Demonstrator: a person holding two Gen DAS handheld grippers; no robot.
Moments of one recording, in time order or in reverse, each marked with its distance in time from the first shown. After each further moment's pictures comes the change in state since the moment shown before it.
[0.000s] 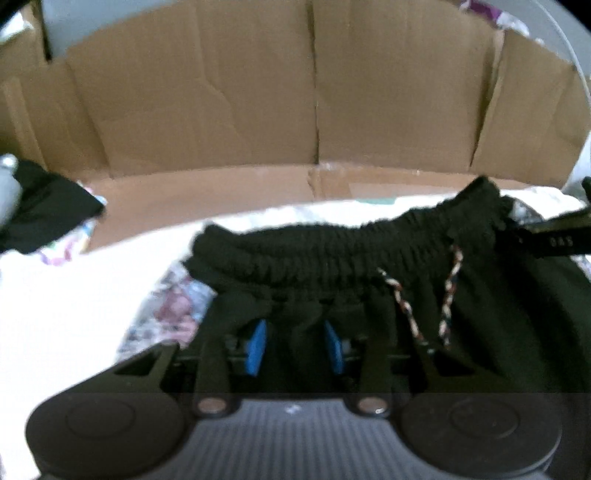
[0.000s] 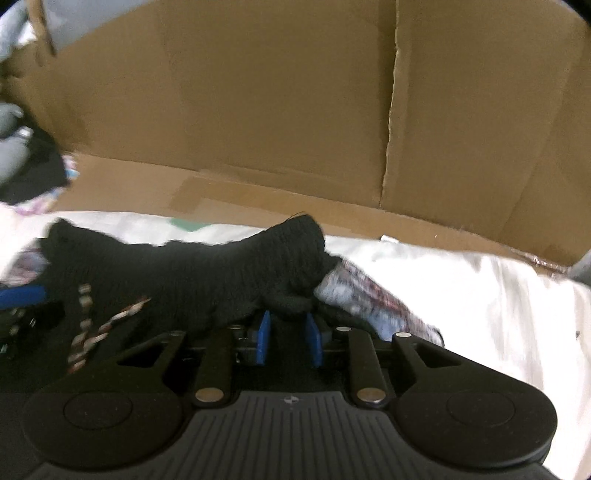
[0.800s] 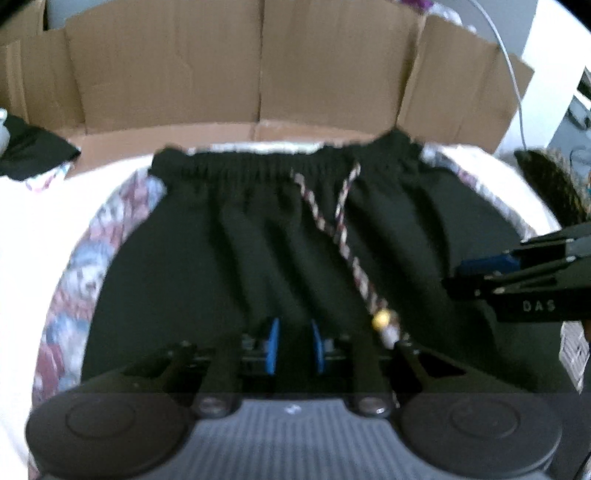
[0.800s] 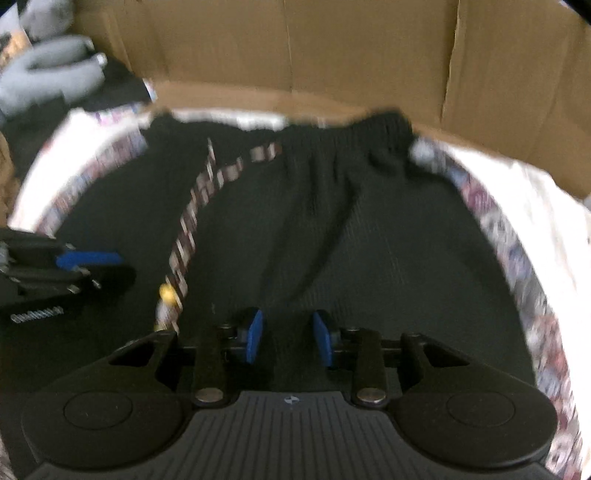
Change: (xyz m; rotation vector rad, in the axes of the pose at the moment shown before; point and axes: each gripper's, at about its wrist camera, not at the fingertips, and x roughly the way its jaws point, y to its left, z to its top) left arm -0.041 -0.016 -0.073 -0.007 0.062 -0.160; right arm -0.039 0.061 -0.088 -0.111 0.131 0.033
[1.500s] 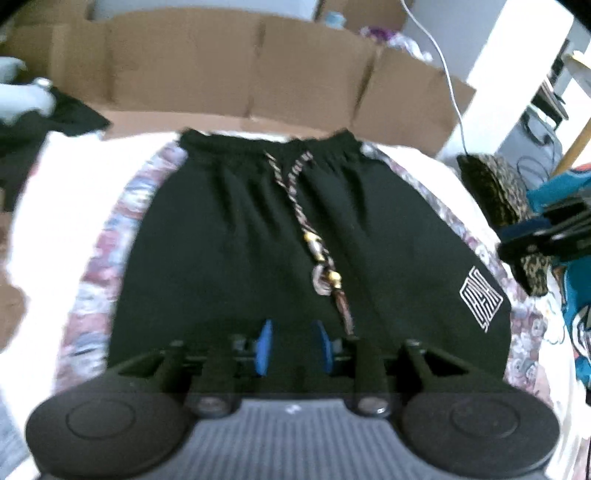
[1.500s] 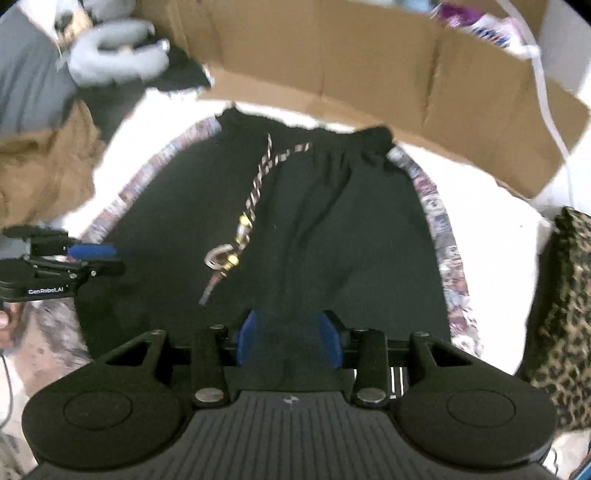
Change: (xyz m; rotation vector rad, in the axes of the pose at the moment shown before) left arm -0.145 -0.007 -0.061 -0.112 0.006 -0.088; right arm -0.194 -0.005 -0.018 -0.061 0.084 0.086
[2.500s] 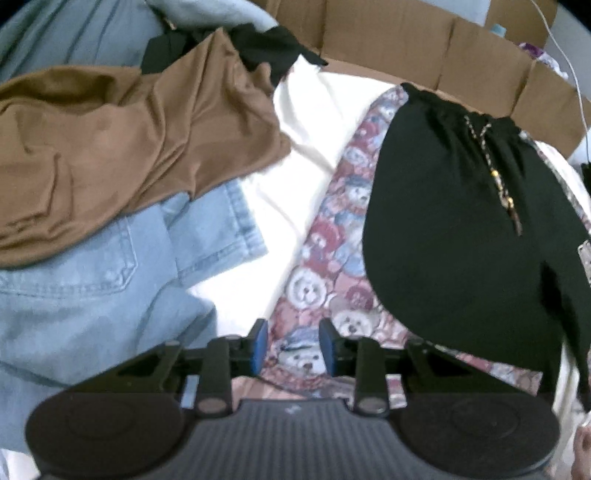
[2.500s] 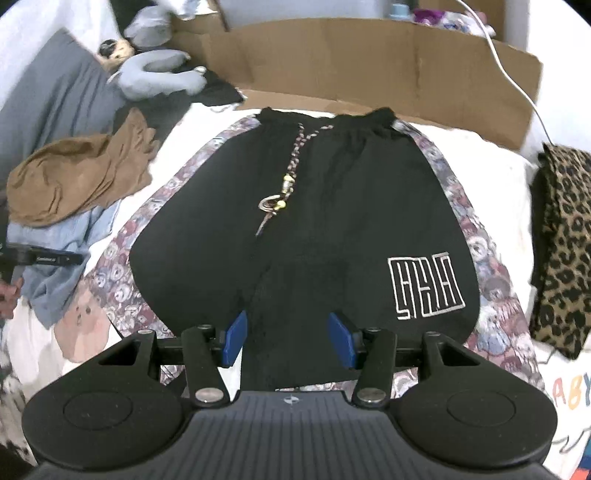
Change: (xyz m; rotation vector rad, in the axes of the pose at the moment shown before) left arm -0.106 0.115 -0.134 -0.232 0.085 0.376; right arm -0.048 0.022 -0.141 0.015 -0.123 0.093
